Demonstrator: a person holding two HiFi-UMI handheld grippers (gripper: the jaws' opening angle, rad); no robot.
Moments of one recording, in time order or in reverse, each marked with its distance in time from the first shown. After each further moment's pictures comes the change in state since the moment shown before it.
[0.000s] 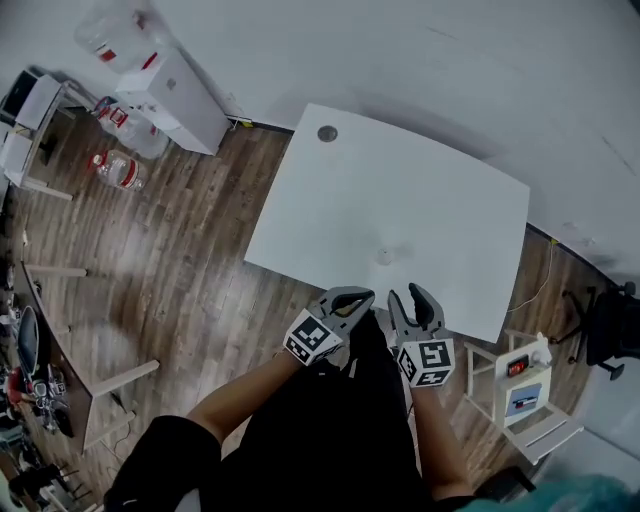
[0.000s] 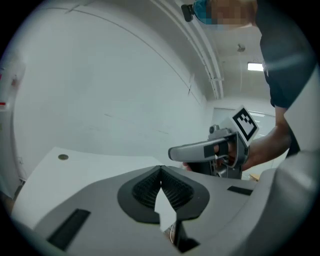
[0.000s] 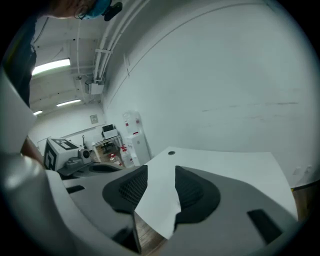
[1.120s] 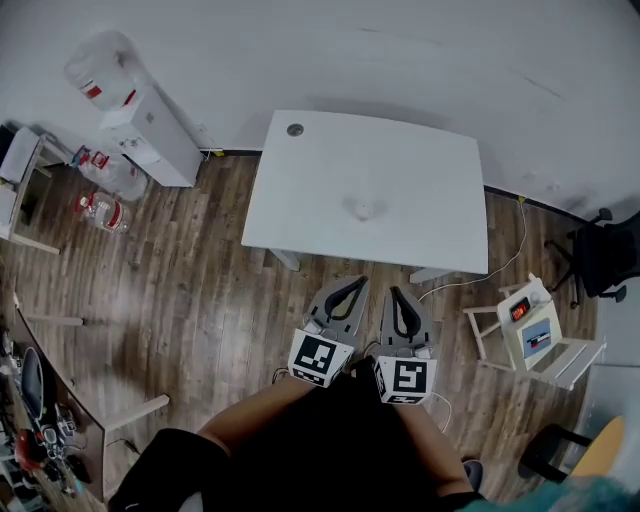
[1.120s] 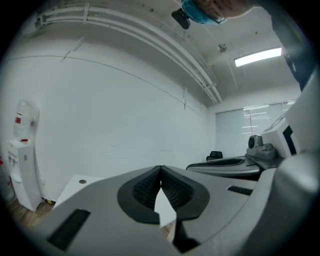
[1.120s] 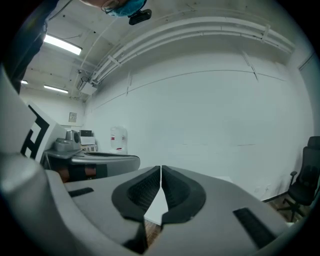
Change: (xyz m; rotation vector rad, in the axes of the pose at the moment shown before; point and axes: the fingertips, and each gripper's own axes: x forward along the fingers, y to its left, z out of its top) left arm -0.126 -0.145 0.085 0.122 -0.154 0.177; right arm -0.184 0.137 0.029 -0.113 -0.267 -0.357
